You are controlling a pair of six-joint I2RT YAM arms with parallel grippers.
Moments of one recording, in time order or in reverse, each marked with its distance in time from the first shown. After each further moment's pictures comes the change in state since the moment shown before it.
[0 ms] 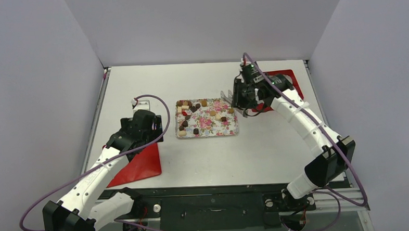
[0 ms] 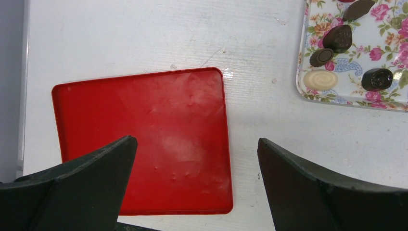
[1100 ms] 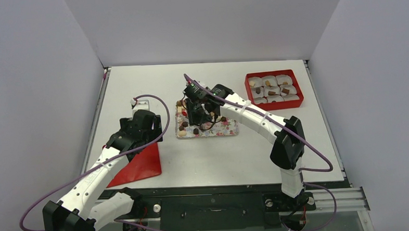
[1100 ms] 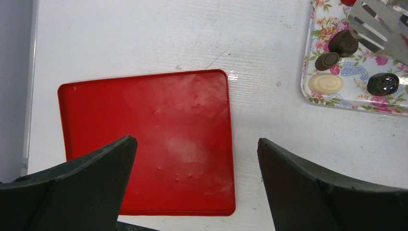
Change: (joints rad) left arm 0.000 0.000 0.000 -0.001 -0.023 -0.004; right arm 0.418 0.385 0.249 0.027 0.034 0.087
